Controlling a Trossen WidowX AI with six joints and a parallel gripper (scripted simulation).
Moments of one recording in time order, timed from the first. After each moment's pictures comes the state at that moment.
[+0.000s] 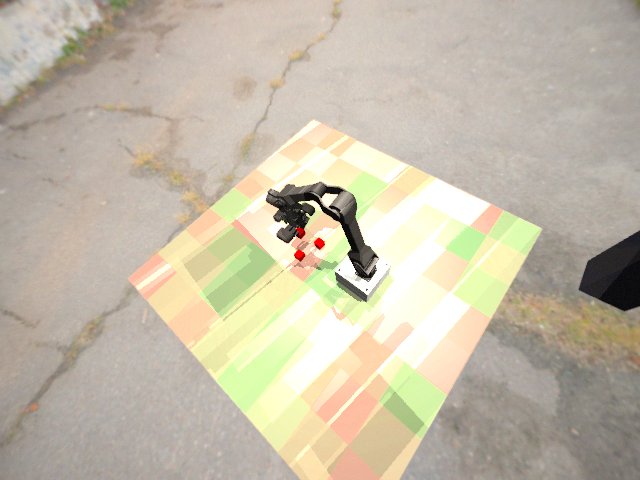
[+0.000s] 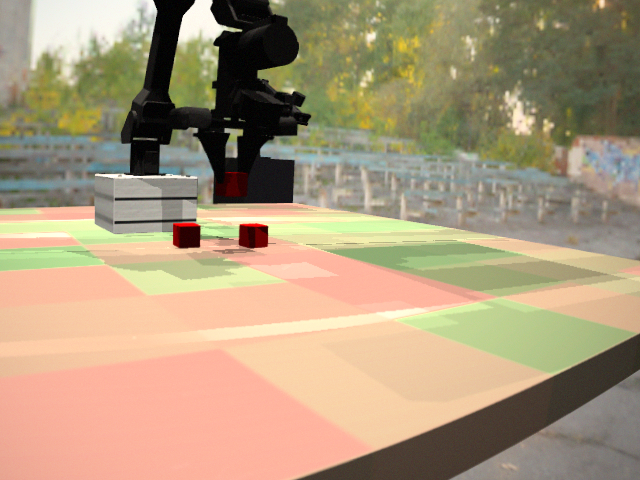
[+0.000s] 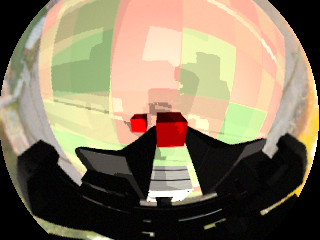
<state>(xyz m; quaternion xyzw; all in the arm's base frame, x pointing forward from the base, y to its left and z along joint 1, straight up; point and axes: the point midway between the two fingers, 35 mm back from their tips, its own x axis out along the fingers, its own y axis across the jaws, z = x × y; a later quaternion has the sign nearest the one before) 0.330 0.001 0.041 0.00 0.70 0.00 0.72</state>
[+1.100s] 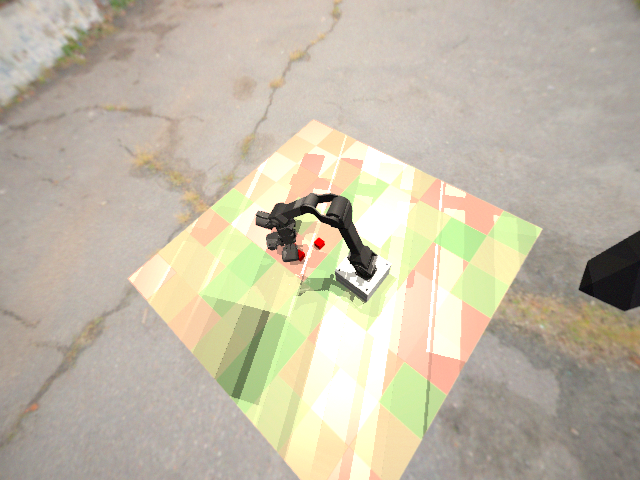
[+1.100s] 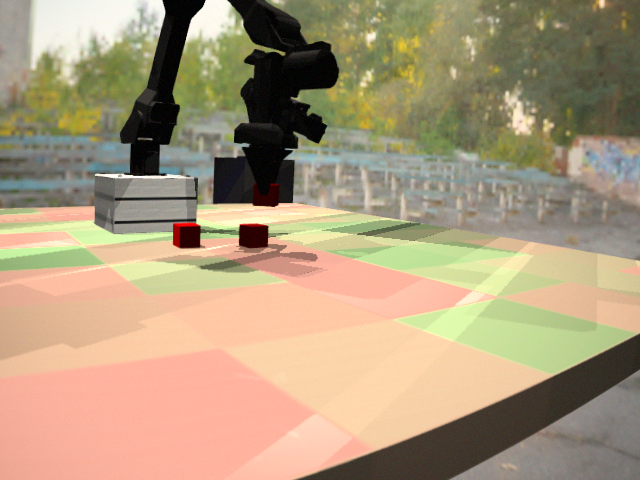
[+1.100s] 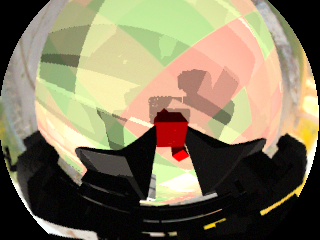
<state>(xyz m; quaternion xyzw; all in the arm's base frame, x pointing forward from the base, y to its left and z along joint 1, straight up) 0.315 0.074 0.024 -0.26 0.65 0.26 0.67</state>
